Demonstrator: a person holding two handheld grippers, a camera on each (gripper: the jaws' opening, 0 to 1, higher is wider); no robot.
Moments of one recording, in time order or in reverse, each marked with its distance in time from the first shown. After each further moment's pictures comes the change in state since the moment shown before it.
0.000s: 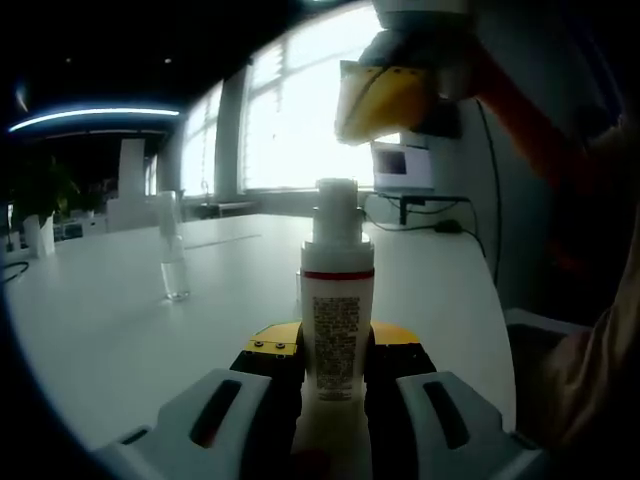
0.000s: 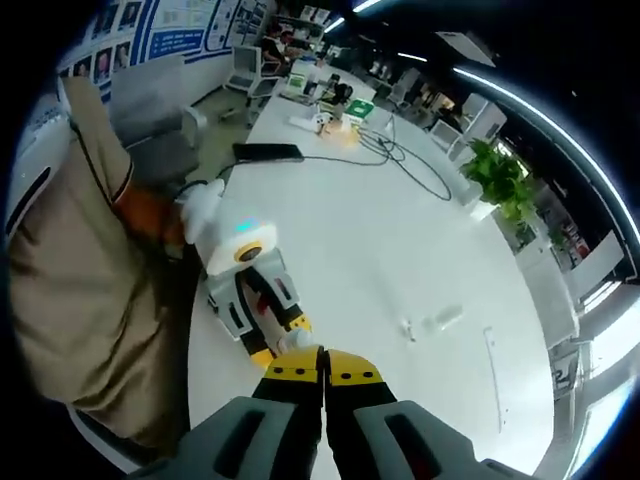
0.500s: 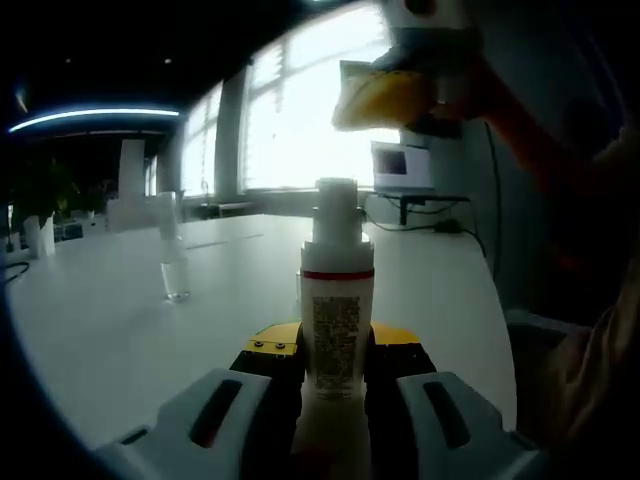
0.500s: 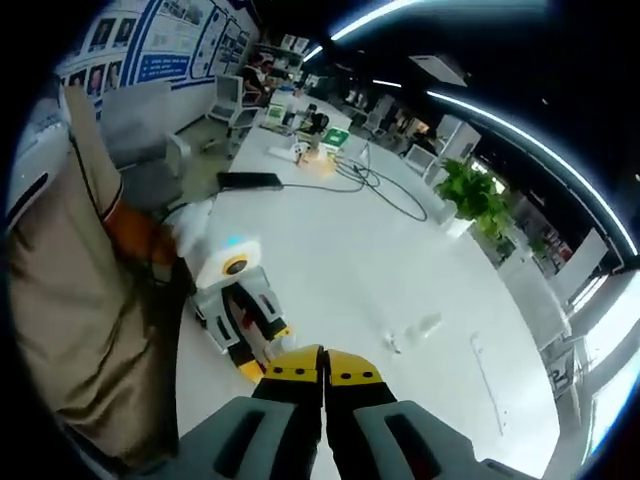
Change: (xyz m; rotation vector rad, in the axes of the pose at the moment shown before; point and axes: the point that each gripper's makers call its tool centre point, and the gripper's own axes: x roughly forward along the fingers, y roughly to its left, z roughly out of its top) left arm 0.000 0.000 0.000 0.002 0.000 0.002; right arm -0.012 -0.008 0.001 0.046 -0.167 -0.099
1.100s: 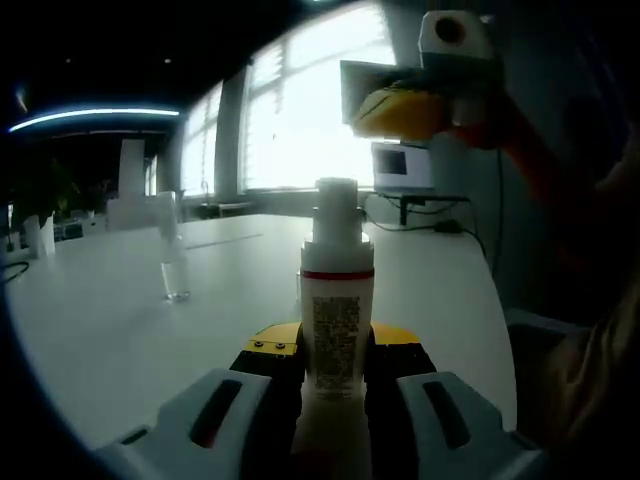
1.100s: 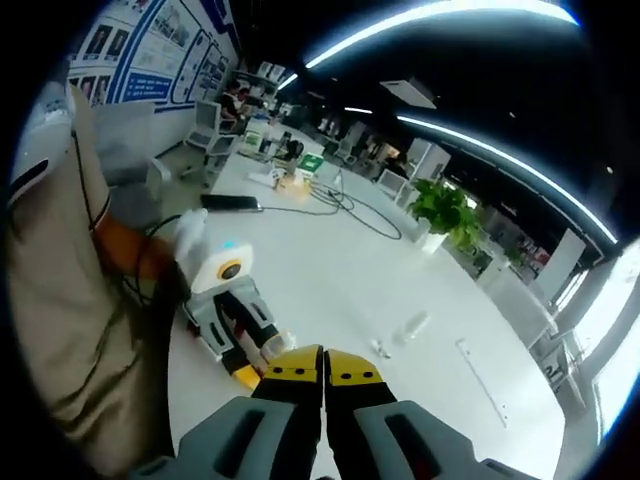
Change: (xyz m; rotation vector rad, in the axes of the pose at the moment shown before) left arm 0.000 0.001 -0.001 -0.002 0.000 0.001; right arm -0.010 0.000 -0.012 0.058 -0.122 -0.110
